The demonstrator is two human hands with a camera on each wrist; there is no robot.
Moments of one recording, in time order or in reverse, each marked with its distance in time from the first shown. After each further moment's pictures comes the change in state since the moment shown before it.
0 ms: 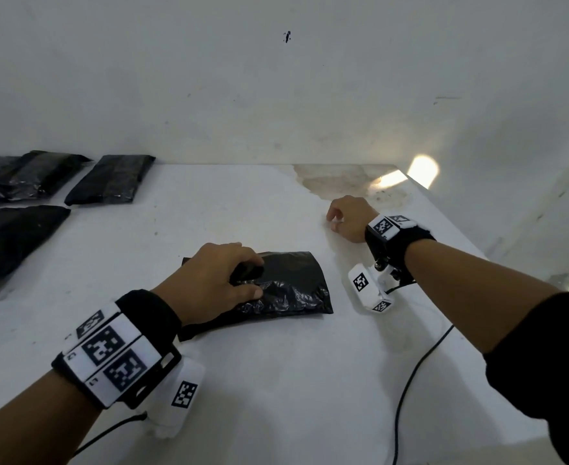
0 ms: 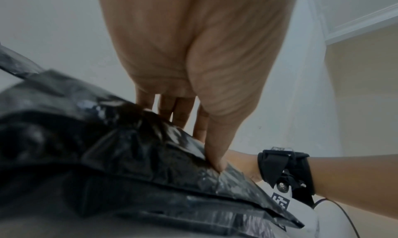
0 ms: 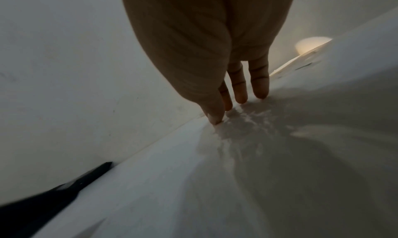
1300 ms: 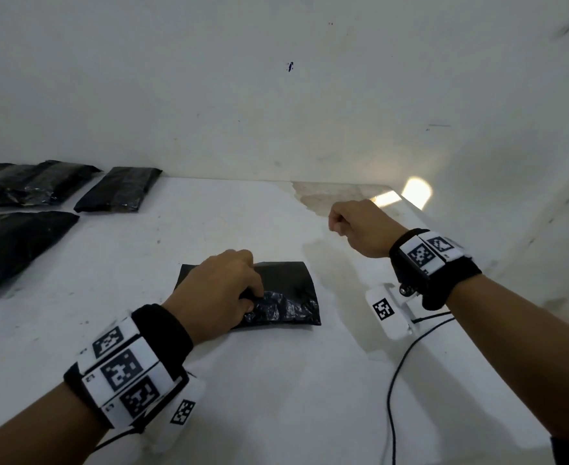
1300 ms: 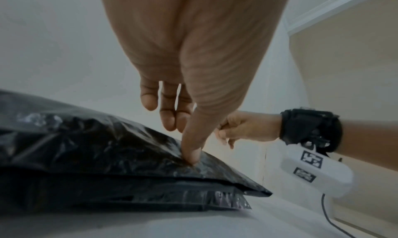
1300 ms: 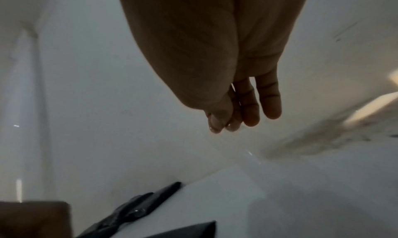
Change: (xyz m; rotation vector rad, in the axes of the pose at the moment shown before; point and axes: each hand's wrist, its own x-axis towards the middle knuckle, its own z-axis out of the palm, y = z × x) left_hand -0.011 0.029 0.004 0.252 0.035 0.055; right_hand -0.071 -0.024 -0.060 0.124 0.069 -0.225
